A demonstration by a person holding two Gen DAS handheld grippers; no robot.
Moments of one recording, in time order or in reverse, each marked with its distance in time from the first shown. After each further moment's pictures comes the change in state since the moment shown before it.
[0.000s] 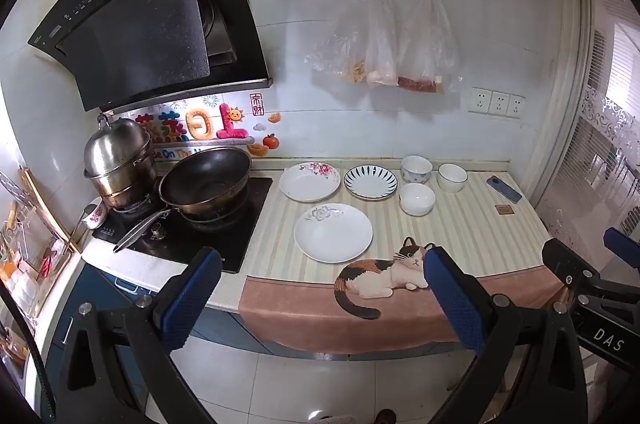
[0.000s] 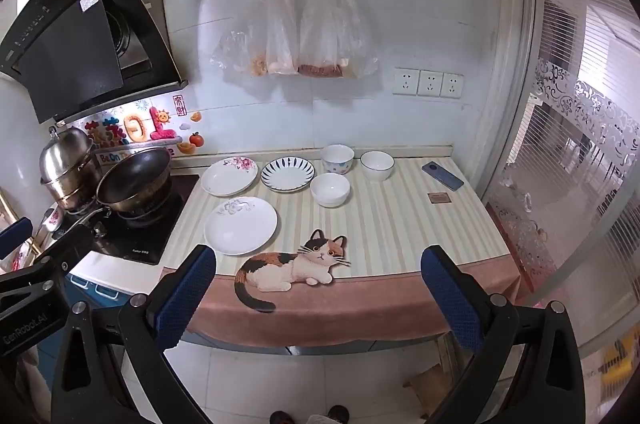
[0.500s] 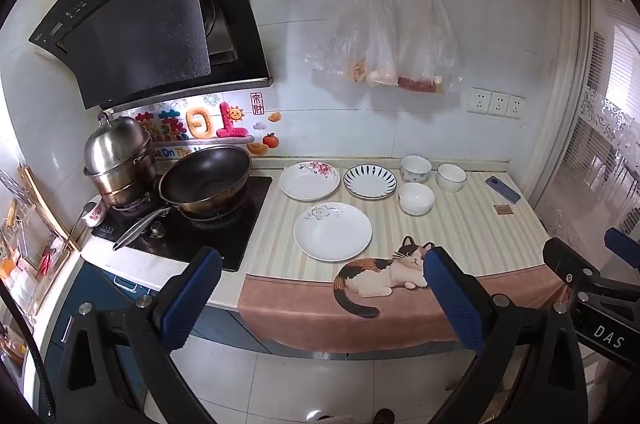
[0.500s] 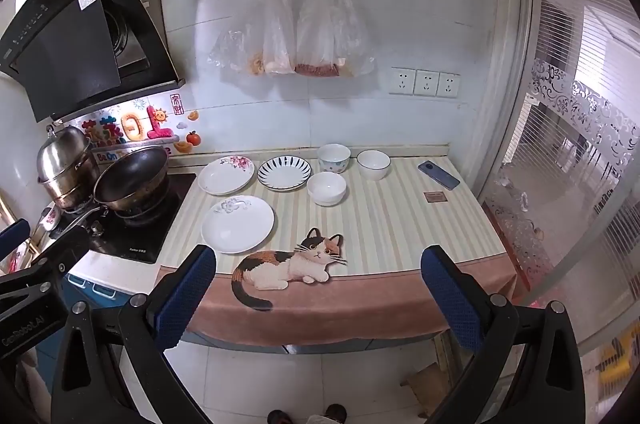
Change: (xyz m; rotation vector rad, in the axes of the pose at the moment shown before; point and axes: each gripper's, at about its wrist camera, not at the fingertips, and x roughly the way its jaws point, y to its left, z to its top) left arm -0.003 0.007 -0.004 0.002 0.001 0.000; right arm -0.005 -0.001 -0.002 -0.002 0.005 -0.015
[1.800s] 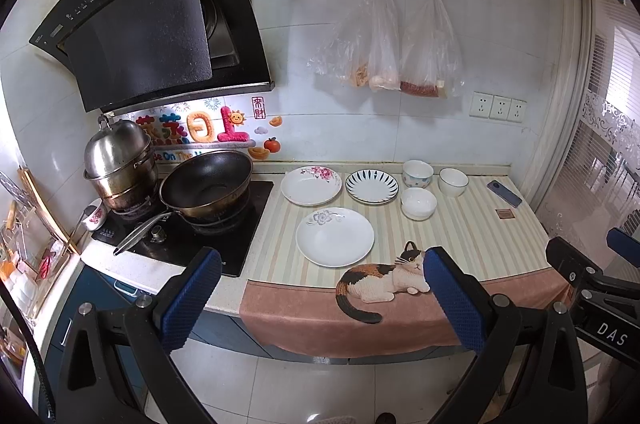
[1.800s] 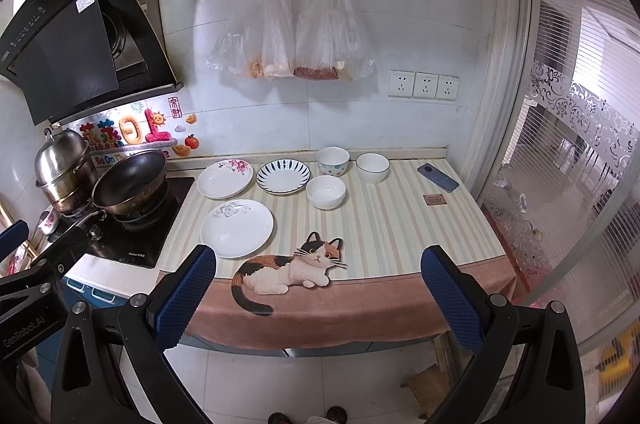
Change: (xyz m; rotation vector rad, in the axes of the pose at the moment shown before) left arm 0.002 0.000 0.006 -0.002 -0.008 0.004; right arm 0.002 0.005 0.012 0.004 0.002 -0.012
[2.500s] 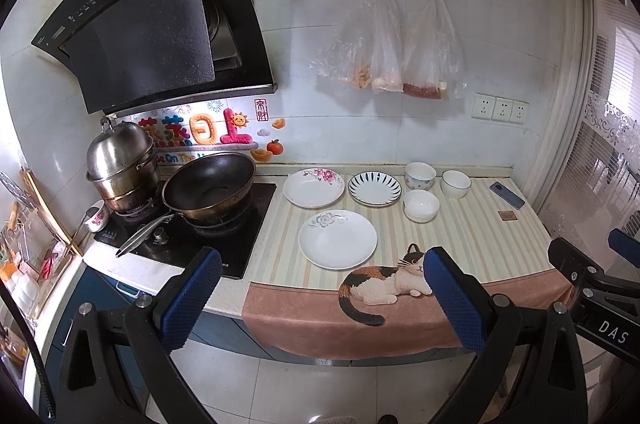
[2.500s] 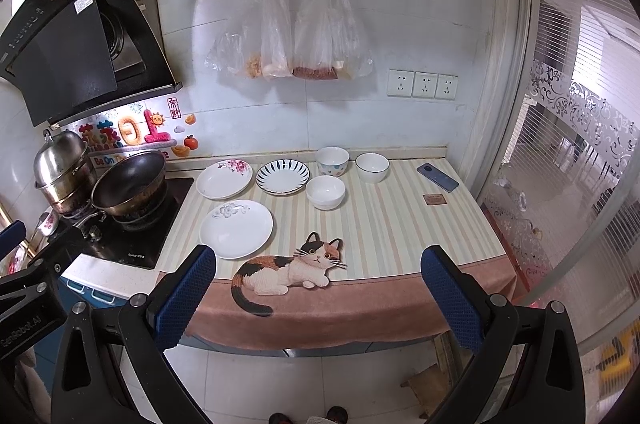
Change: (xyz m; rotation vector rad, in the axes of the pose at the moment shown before) left arm -0.001 0.001 0.004 0.001 -0.006 0.003; right arm 0.004 -0.001 0.001 0.006 -0.007 0.001
